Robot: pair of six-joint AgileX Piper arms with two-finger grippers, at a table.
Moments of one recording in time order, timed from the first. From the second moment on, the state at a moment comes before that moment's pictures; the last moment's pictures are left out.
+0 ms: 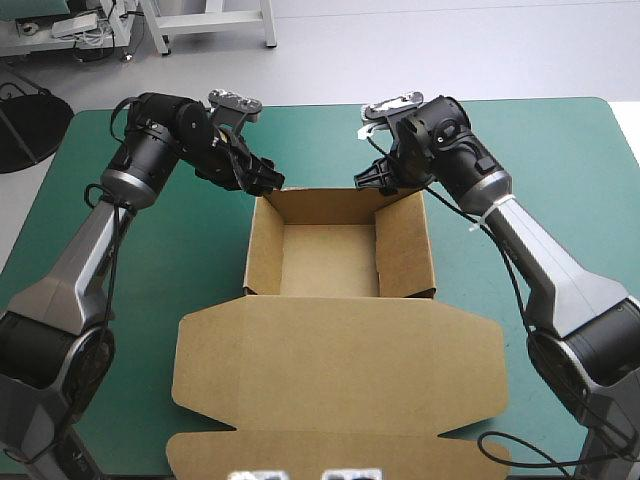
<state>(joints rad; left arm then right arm) -0.36 1.81 -1.91 -0.10 1.24 0.12 0.52 1.86 -1.96 -0.23 1.24 0.24</state>
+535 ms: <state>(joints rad) -0.36 1.49 -1.90 -0.05 1.25 0.12 0.39 1.86 -1.99 -0.05 1.25 0.28</state>
